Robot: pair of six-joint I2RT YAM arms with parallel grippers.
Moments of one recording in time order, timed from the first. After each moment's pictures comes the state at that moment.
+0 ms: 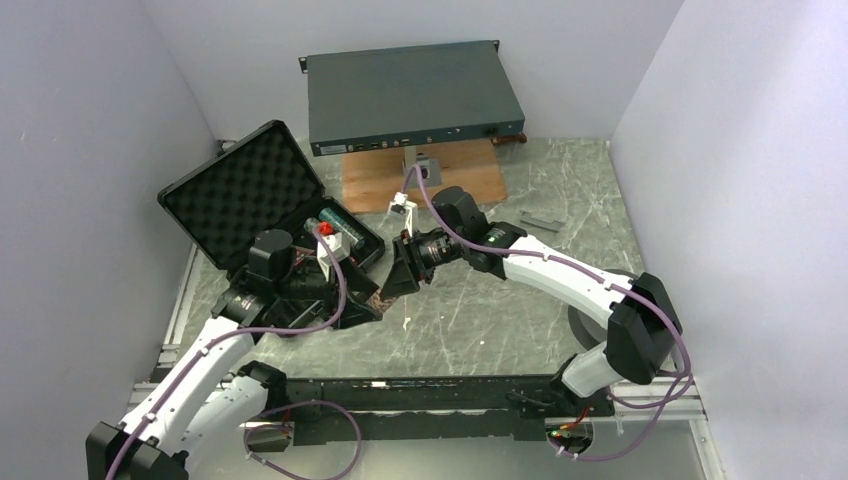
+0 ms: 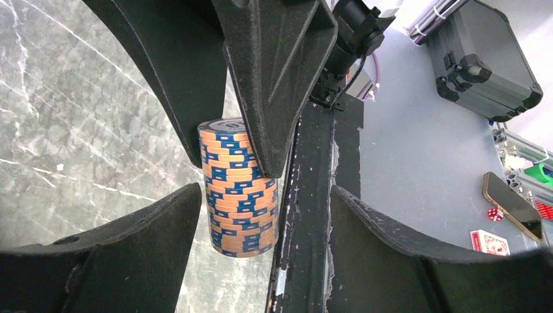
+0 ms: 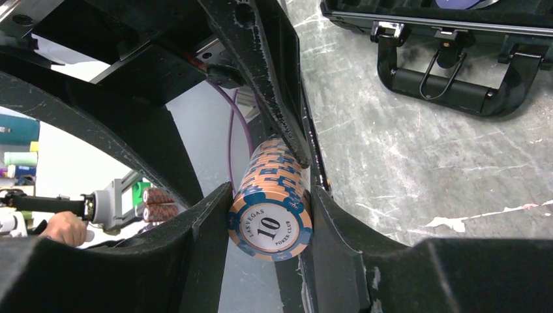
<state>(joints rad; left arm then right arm) -0.39 0.79 0.60 -0.20 1.08 -0.03 0.81 1.48 1.14 -0.22 -0.84 0.41</state>
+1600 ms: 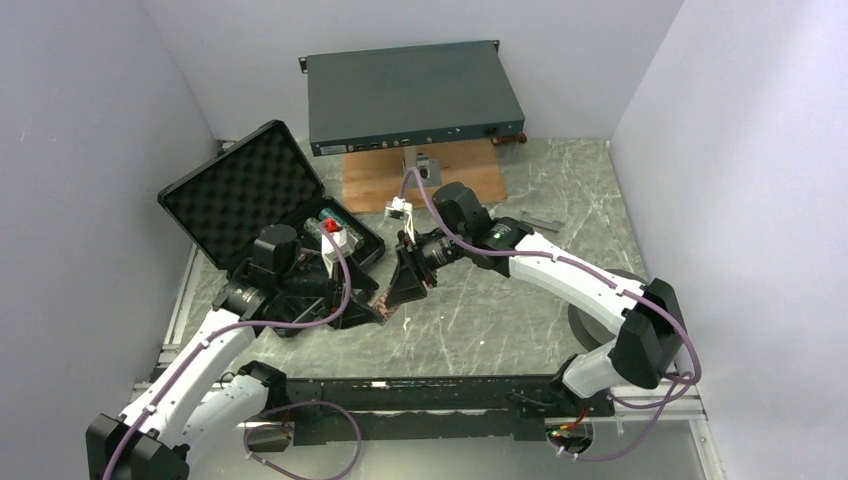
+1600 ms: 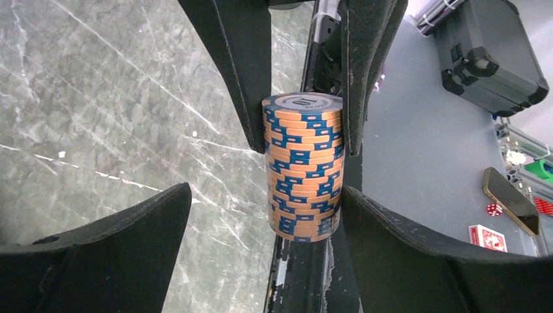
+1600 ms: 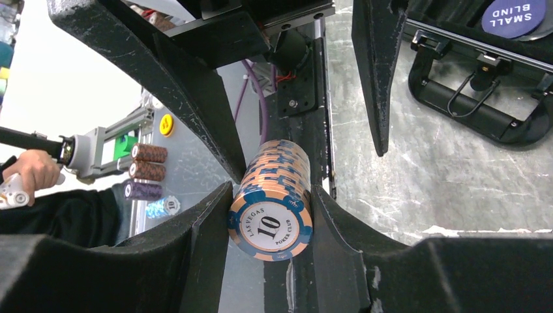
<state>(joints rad) -0.39 0.83 0.66 -0.30 1.04 0.03 0.82 1.45 1.20 -0.36 -0.93 0.20</state>
